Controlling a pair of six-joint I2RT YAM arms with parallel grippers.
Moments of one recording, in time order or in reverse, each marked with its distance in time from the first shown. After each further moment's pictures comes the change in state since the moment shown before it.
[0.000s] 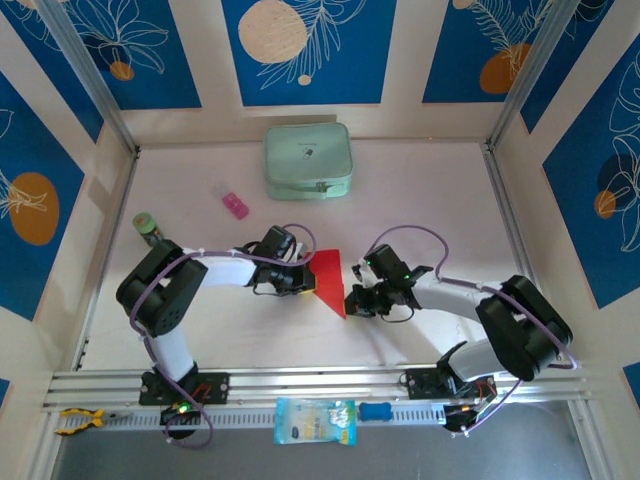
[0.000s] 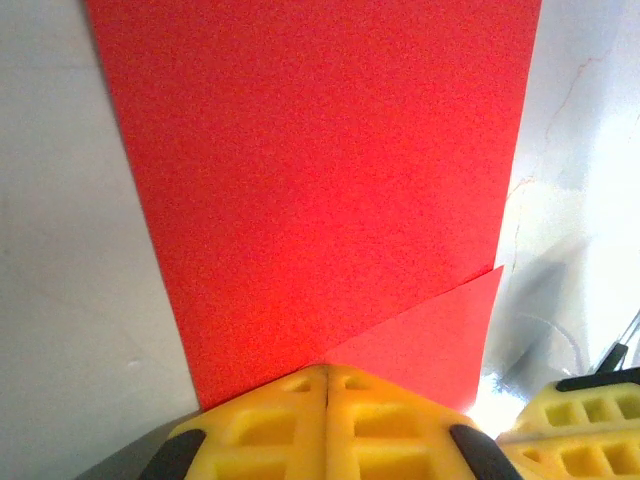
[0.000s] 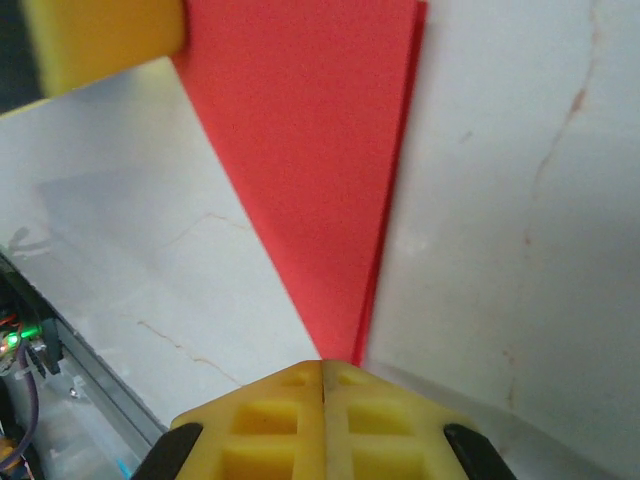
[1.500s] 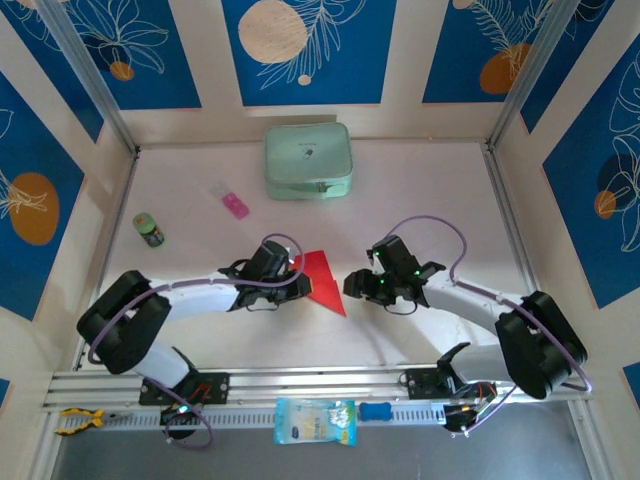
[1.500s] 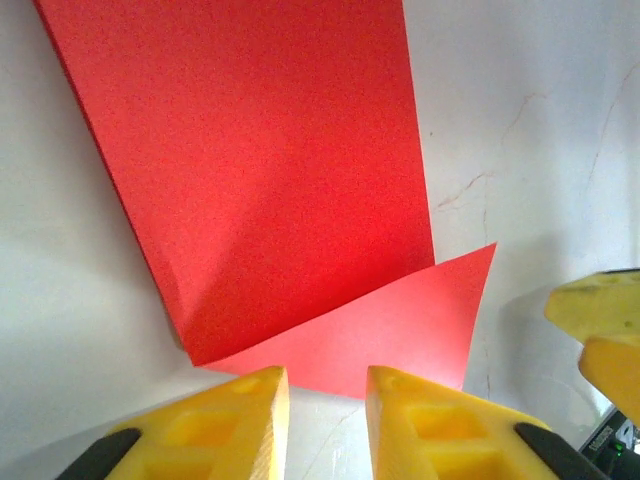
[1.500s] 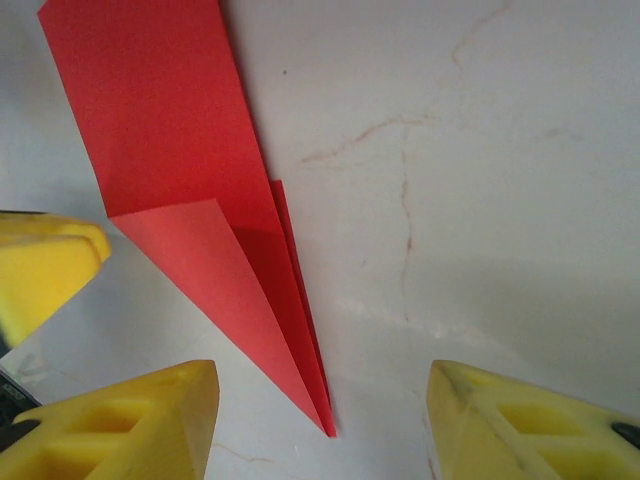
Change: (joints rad) left arm -0.096 -0.286 -0.189 0.055 -0.261 -0.137; right arm -0.041 -0.088 0.040 -0.040 0.191 0.113
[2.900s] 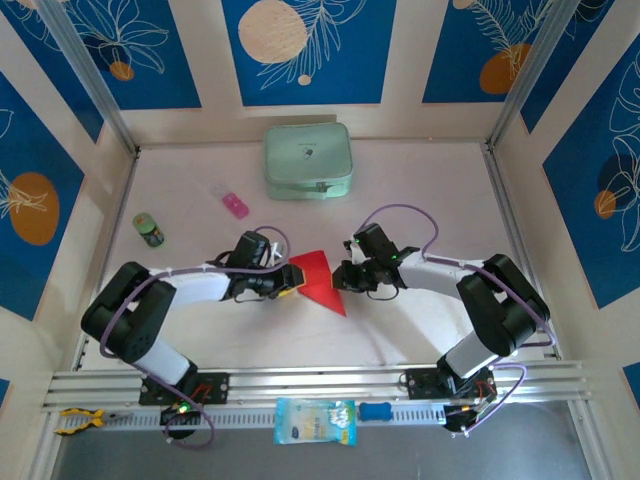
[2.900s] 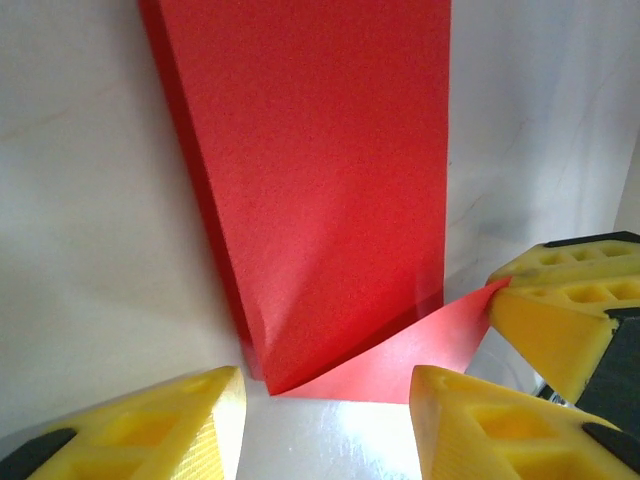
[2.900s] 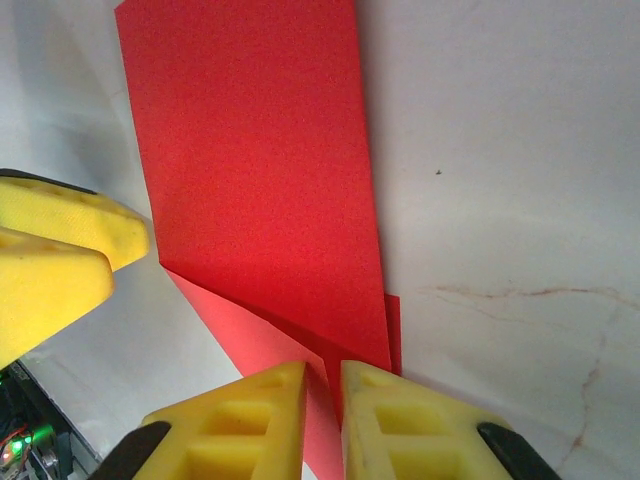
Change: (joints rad) left arm 0.183 0.069 -0.011 0.054 0.258 0.038; right arm 0.011 0.254 0.145 0.105 -0.097 -0.113
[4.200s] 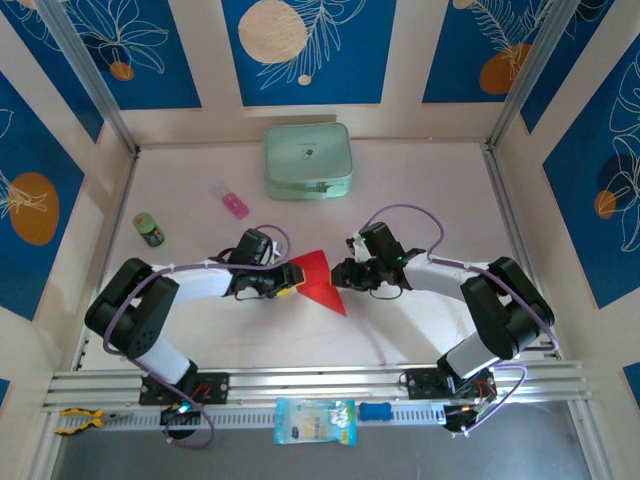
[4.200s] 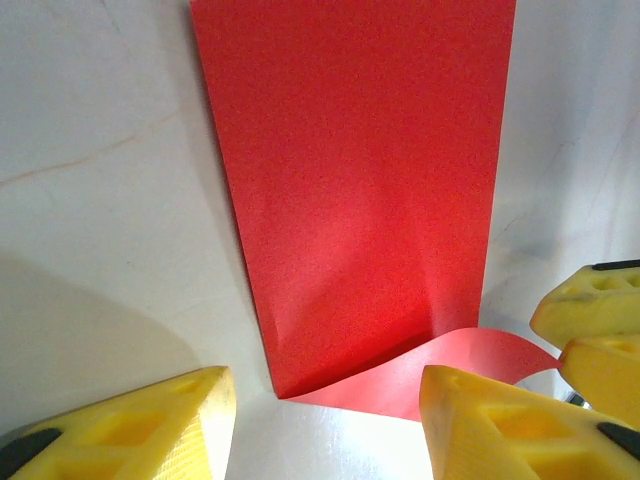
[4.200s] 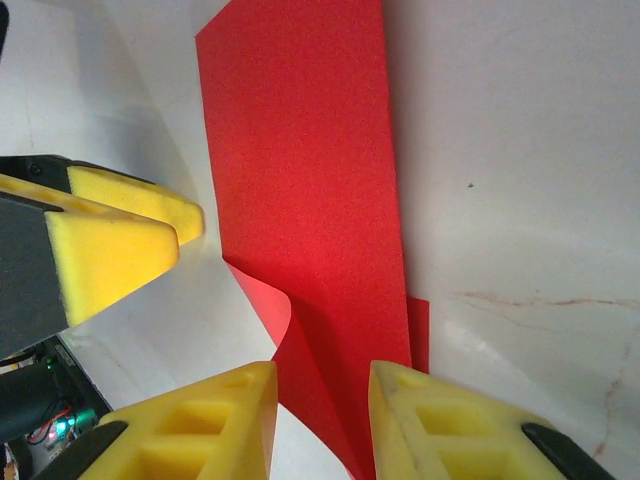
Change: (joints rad) left arm 0.004 0.024 0.034 -0.064 -0.039 -0.007; right arm -0.034 -0.026 -0.036 0.068 -0.080 0.000
